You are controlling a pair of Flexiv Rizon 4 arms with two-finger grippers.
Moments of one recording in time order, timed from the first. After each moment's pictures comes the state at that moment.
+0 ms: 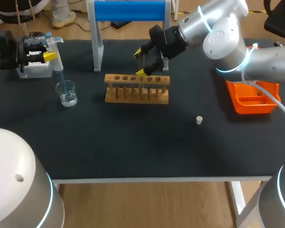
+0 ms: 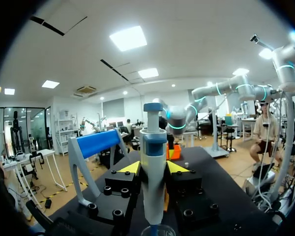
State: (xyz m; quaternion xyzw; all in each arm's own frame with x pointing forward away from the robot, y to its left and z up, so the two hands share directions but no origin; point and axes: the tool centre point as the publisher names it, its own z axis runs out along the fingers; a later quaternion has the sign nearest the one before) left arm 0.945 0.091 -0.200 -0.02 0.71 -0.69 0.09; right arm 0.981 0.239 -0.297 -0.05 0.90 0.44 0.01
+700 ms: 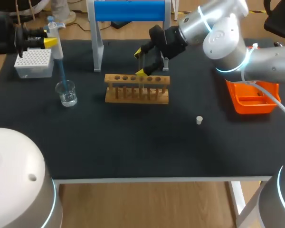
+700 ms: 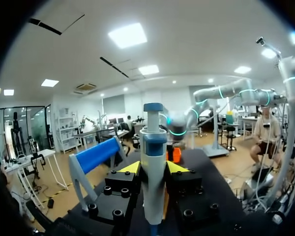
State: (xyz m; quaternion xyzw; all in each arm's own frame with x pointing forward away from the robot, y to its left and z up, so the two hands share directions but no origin) left arm 0.937 0.074 -0.140 -0.03 0.73 -0.68 0.09; right arm 0.981 0.239 -0.297 -0.05 0.90 0.44 0.01
